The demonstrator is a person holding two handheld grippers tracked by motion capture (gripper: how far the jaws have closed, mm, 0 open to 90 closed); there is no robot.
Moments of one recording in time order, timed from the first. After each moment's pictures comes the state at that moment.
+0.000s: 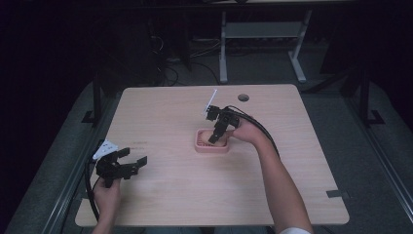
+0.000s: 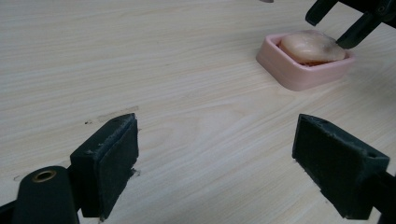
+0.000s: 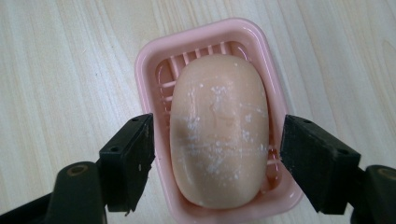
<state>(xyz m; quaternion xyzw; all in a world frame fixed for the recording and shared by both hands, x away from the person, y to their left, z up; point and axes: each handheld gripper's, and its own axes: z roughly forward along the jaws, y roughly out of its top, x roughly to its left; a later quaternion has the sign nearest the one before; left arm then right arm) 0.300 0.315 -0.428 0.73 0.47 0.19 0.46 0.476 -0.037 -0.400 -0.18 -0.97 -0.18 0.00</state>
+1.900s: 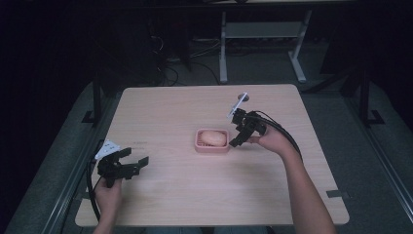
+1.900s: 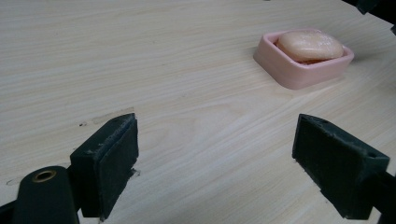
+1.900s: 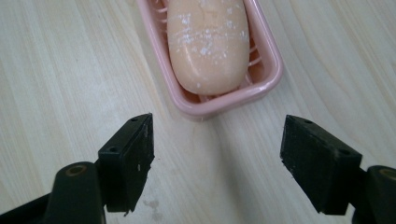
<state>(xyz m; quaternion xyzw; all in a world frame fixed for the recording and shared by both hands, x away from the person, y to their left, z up) 0.300 0.311 -0.429 0.74 0.46 0.19 0.46 0.438 -0.113 -0.387 -0.22 -0.95 -0.21 -0.03</state>
